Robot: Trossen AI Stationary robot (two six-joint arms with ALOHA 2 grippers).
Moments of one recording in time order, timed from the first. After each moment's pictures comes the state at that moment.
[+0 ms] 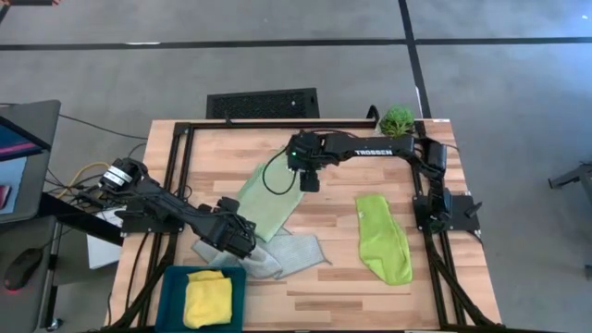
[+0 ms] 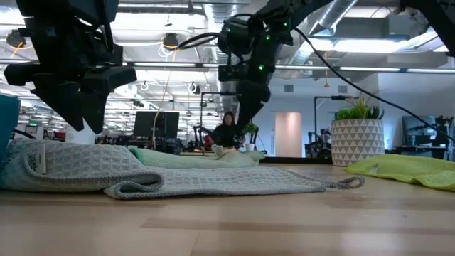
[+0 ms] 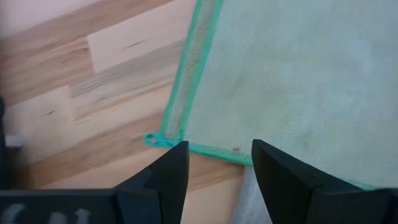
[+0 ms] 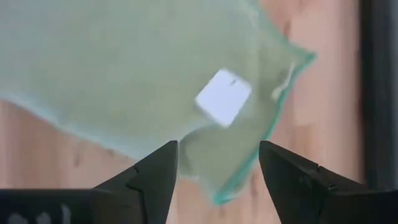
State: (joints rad) left arm -0.44 1.61 0.96 -1.09 -0.51 -1.72; right arm -0.24 2.00 1.58 -0.76 0.14 -0.31
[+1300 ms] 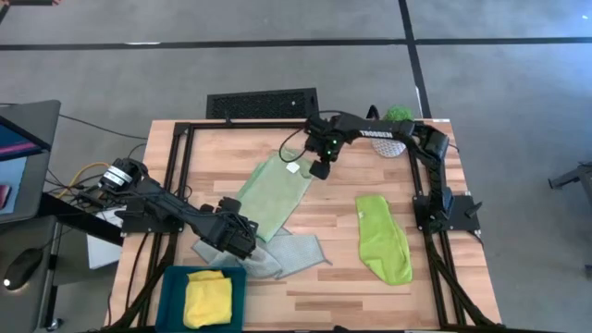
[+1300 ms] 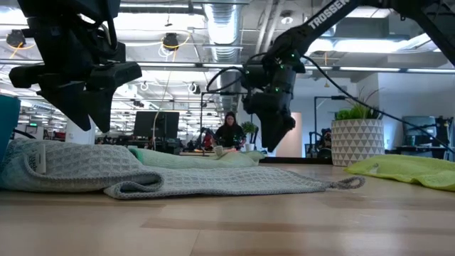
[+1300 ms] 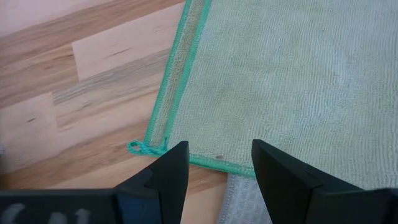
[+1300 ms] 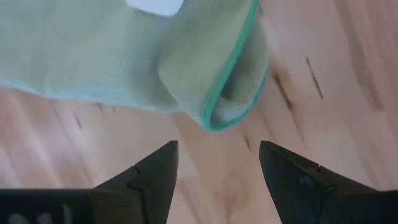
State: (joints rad) left arm -0.44 1.61 0.96 -1.05 -0.55 -1.72; right arm -0.48 2.02 1.48 -0.85 -0.23 -0.08
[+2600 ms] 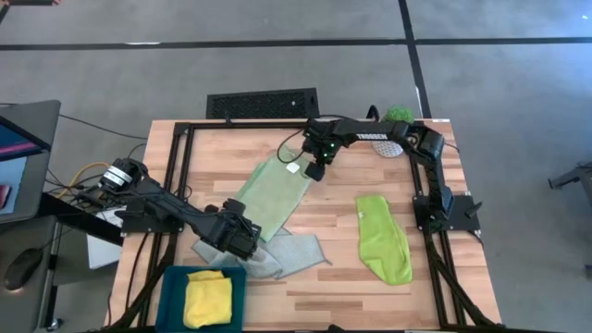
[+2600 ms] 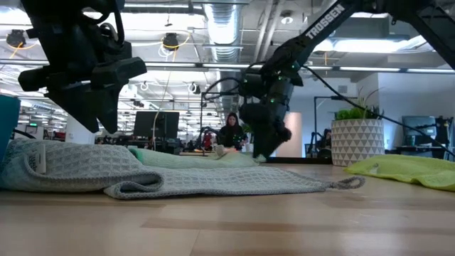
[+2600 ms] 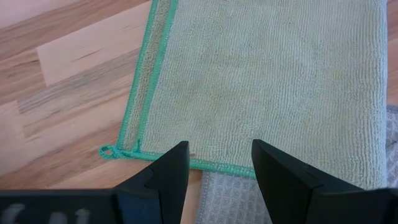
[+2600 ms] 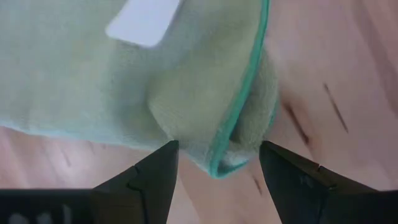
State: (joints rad) left arm -0.44 1.61 0.96 -0.97 -0.55 -1.63; right arm -0.48 2.07 1.43 -0.68 -0.26 -0.01
